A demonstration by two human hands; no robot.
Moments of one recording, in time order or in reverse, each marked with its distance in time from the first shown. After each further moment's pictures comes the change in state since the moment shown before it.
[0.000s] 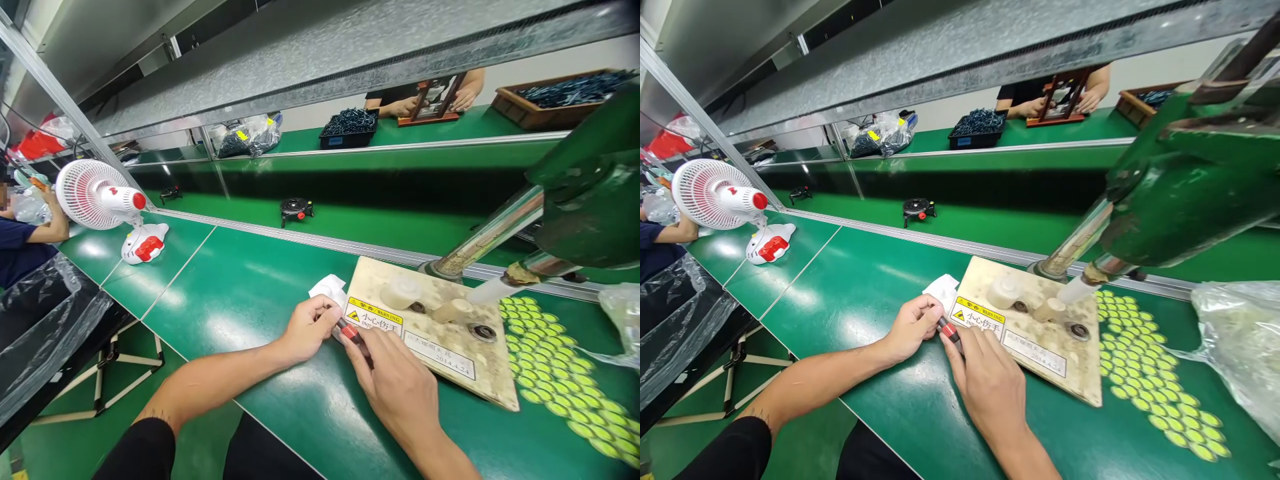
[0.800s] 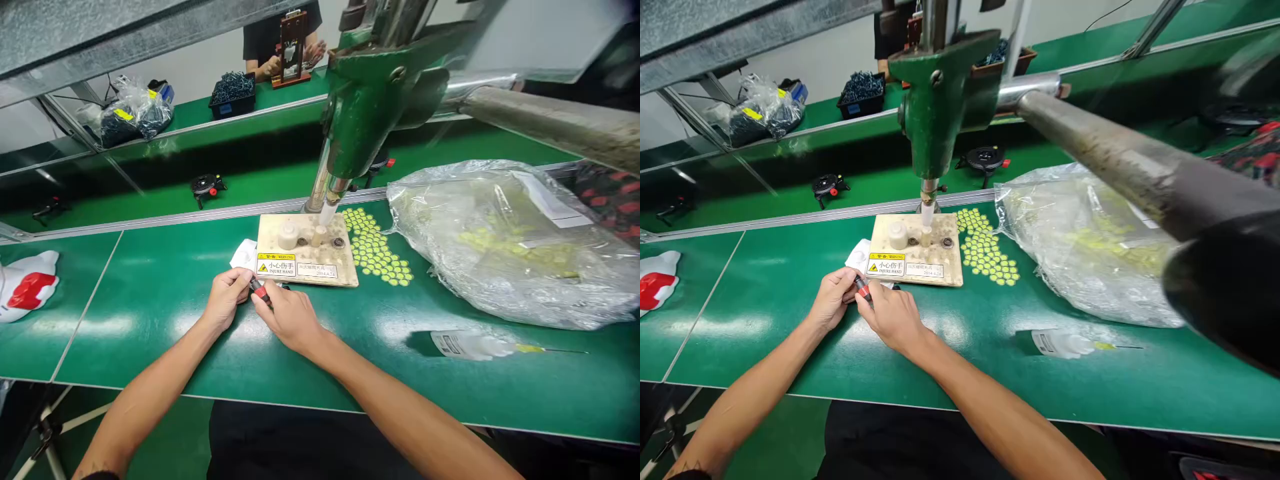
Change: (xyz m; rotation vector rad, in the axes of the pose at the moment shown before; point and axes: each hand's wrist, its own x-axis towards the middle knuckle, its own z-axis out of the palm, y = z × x) left_hand 0.001 0.010 -0.004 0.088 -0.001 -0.167; right_hand -0.003 -0.018 -0.007 0.301 -0.593 0.567
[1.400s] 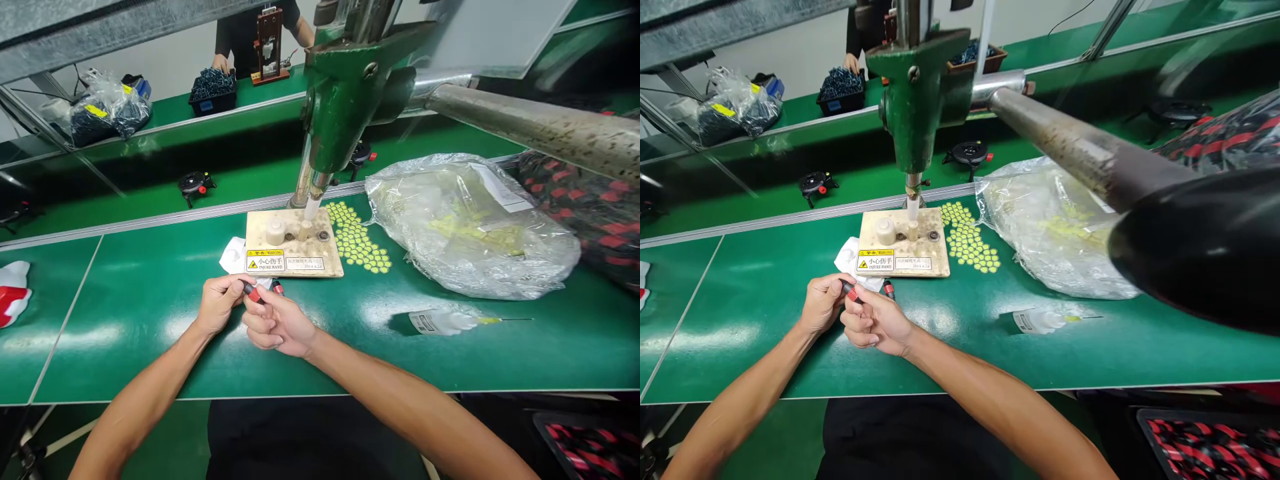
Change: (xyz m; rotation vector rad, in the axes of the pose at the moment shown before) left_hand -0.008 -0.007 -0.009 0.113 -0.104 0.098; right_hand -0.008 -0.008 -0.007 1.912 -0.698 0.036
